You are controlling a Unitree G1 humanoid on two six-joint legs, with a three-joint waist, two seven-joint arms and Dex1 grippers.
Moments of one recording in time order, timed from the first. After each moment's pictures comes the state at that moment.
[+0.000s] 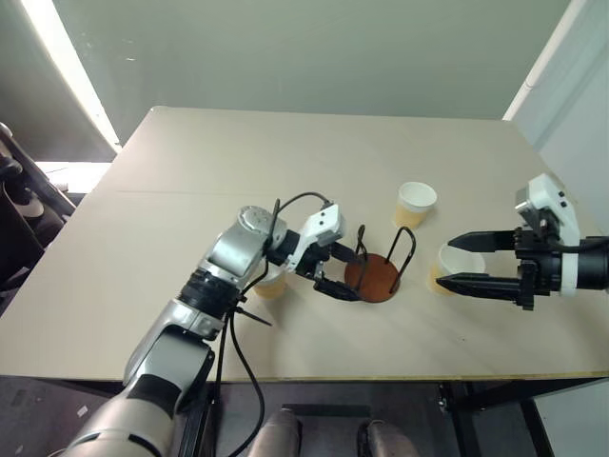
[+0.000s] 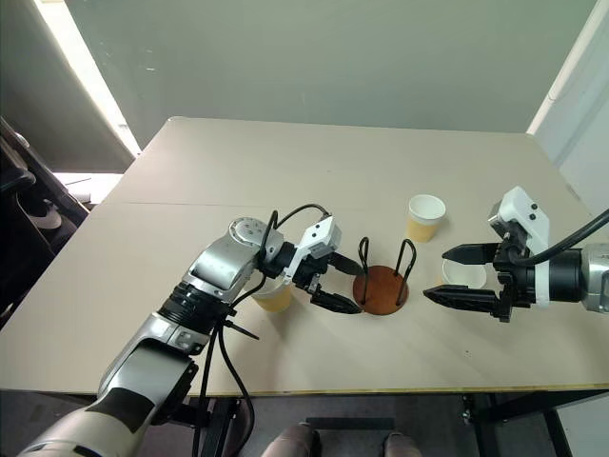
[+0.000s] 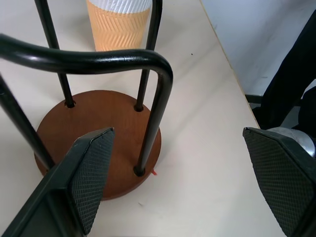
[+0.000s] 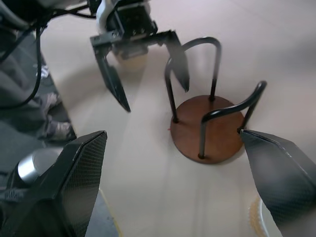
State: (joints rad) left arm -0.89 0.42 -0.36 0.29 -0.19 0.53 -1.42; right arm -0.37 -1.17 -0.30 -0.50 0.97 1.12 0.93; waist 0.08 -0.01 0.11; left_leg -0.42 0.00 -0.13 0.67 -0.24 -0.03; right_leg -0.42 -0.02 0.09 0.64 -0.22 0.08
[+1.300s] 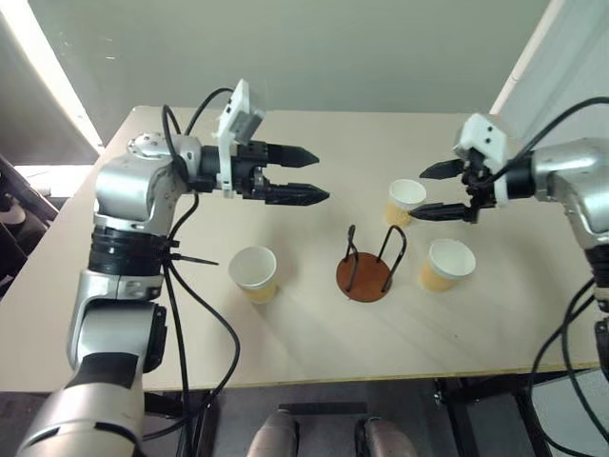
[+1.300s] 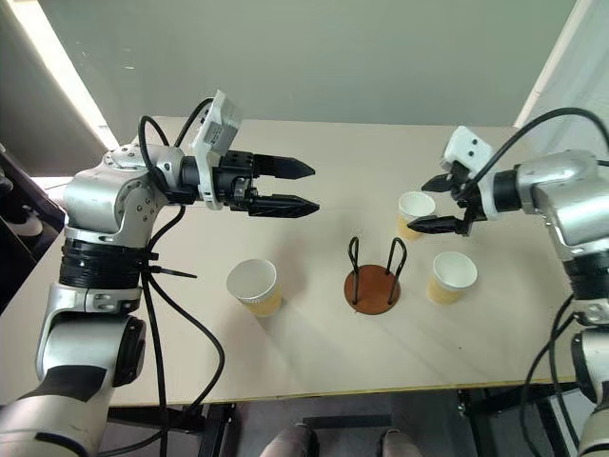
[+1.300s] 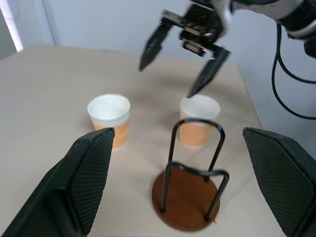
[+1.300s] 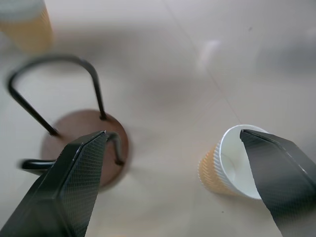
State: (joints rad) left arm -1.03 0.65 -0.05 0.19 -0.44 0.73 -1.33; right arm -1.07 -0.87 0.33 0.32 0.23 0.51 1.25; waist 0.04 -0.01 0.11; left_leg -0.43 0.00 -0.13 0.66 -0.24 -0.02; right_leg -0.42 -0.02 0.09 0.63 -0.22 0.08
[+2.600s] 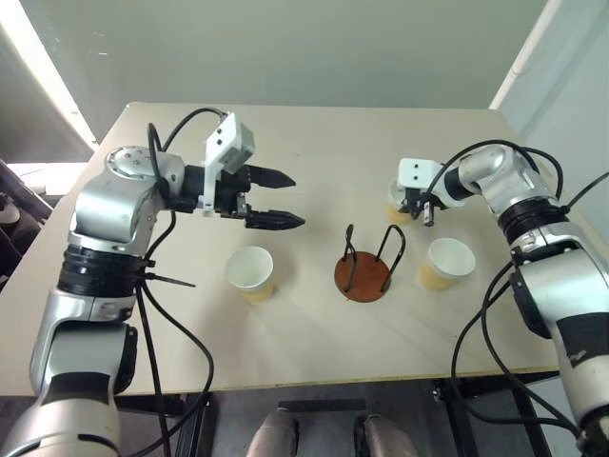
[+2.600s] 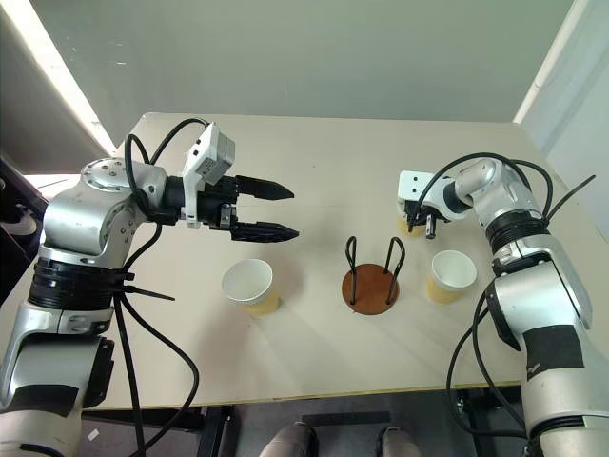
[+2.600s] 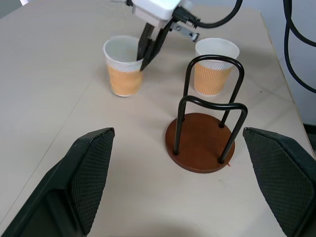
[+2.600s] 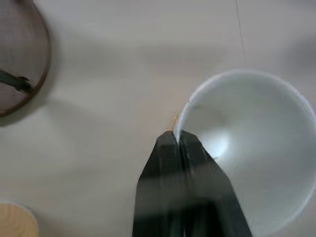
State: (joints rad) left arm -0.94 0.76 -0.10 0.13 -0.39 0.66 -1.32; right arm -1.34 -0.58 0.40 1.11 -0.32 -0.10 1.26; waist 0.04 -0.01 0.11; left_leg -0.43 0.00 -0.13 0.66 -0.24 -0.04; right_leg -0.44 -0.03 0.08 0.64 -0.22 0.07
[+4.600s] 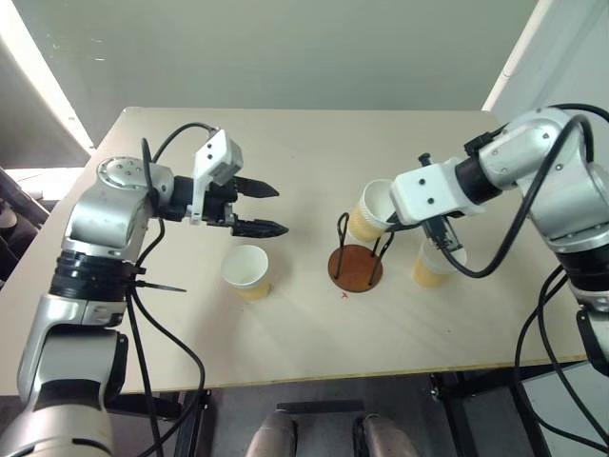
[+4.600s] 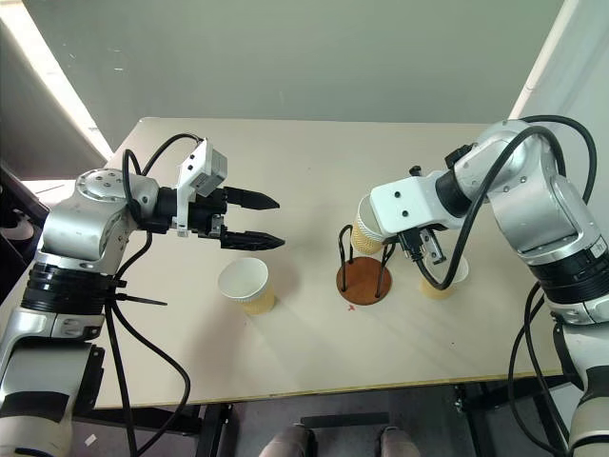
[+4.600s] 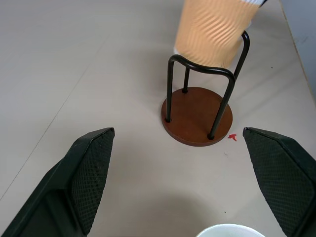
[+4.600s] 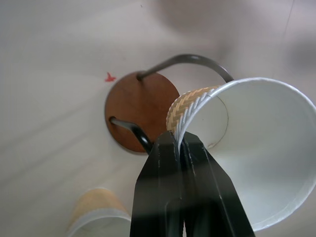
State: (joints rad) left arm -0.91 0.80 -0.11 0.21 -0.34 0.57 -1.35; right arm -1.11 -0.85 0.43 -0.11 -0.07 0.31 1.55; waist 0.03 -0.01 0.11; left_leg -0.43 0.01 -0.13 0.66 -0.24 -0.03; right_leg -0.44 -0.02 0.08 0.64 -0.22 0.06
